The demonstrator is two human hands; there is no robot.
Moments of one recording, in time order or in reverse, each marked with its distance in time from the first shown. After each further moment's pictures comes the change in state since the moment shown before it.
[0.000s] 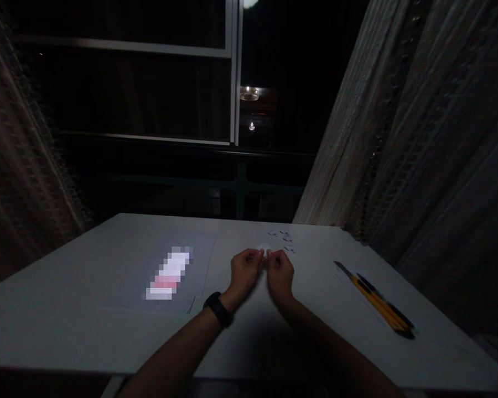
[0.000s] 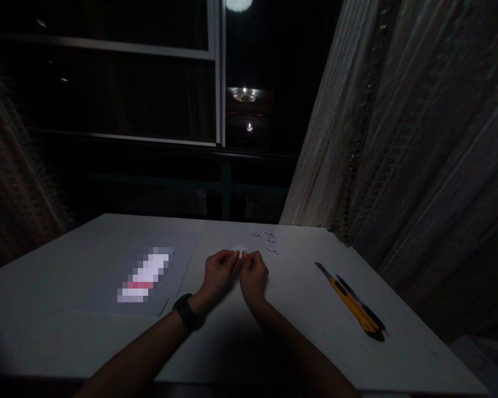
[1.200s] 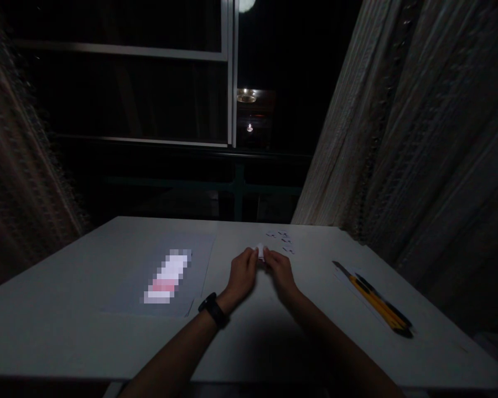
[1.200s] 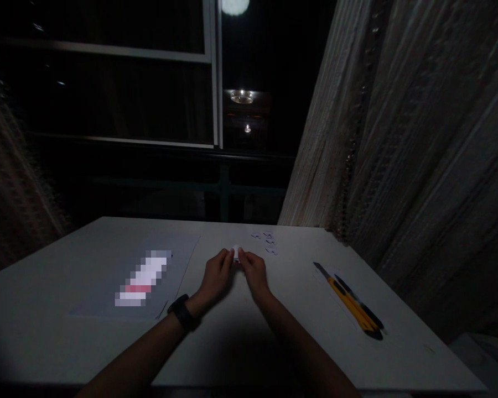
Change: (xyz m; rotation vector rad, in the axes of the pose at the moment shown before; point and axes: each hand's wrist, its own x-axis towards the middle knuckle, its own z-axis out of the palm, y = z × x) left_hand -0.002 0.011 -0.004 0.404 -0.058 0.220; right_hand 0.020 -0.004 -0.011 0.364 -0.353 0.153
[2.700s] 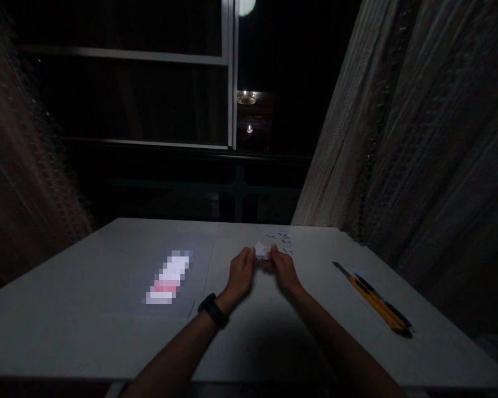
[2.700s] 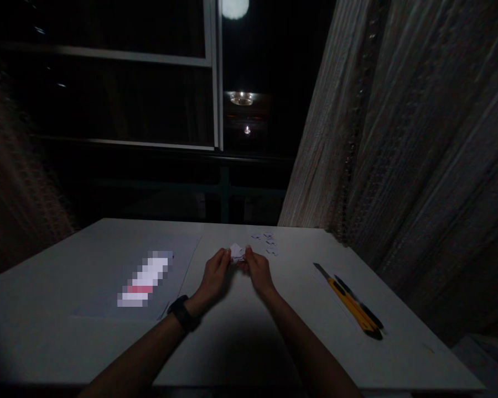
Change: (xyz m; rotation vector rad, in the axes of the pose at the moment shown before) left_hand 0.003 0.000 -0.004 -0.068 -0.018 -0.041; right_hand 0.007 0.001 -0.015 -0.138 -0.063 -0.039
